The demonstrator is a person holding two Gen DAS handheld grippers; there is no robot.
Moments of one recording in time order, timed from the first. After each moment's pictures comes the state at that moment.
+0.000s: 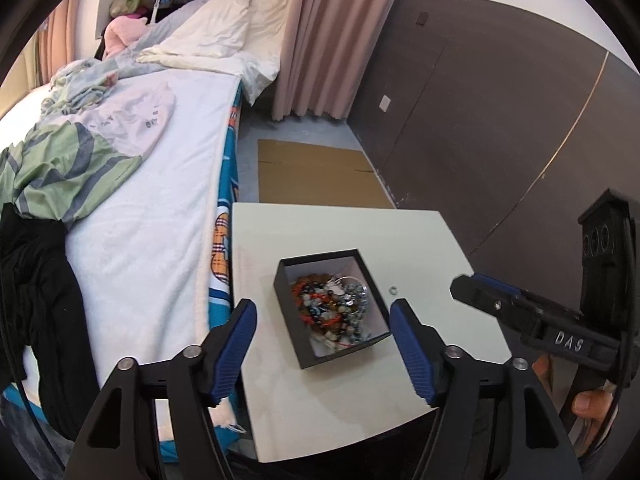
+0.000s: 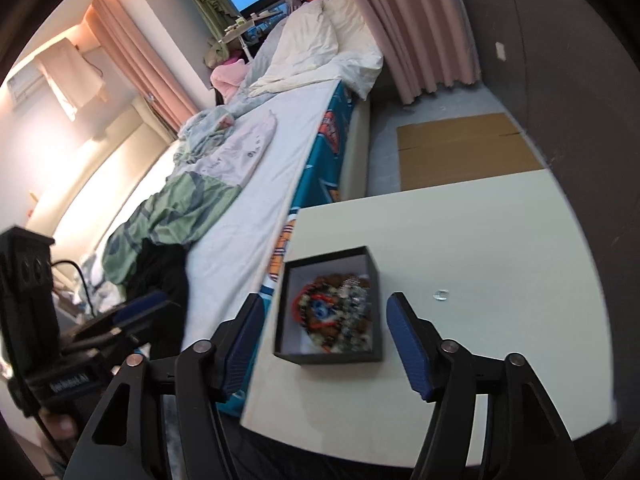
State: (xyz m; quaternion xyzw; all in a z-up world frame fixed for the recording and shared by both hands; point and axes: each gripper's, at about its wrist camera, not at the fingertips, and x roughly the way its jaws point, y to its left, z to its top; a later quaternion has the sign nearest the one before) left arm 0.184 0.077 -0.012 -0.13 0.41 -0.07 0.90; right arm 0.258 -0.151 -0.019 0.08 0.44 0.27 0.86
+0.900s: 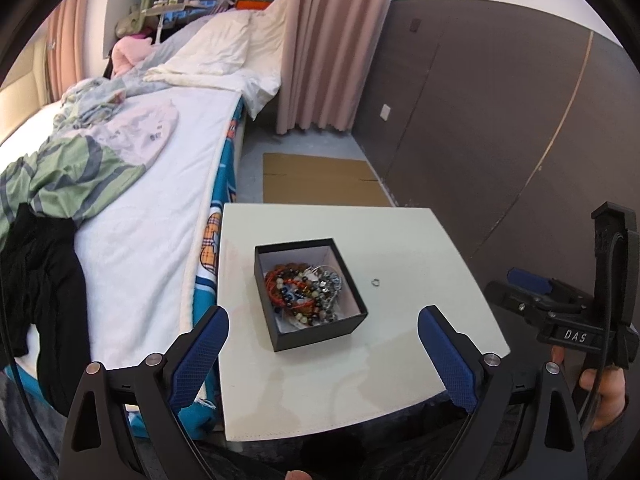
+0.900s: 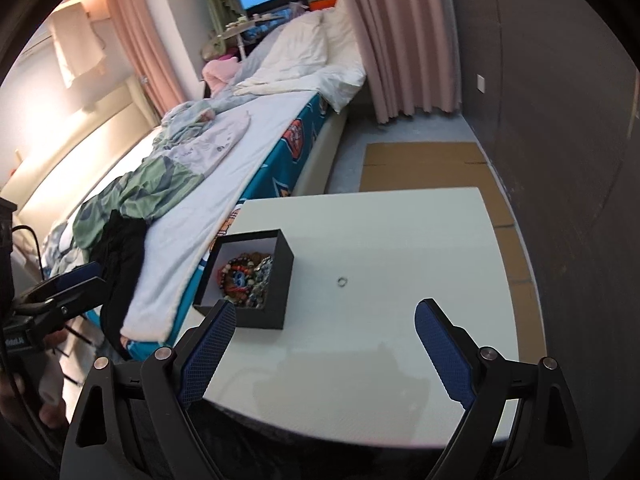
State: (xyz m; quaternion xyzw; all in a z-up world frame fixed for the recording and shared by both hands) left arm 0.154 0.034 -0.016 -0.11 0.39 -0.04 0.91; right arm 0.246 -0.230 -0.022 0.00 0.40 0.25 0.88
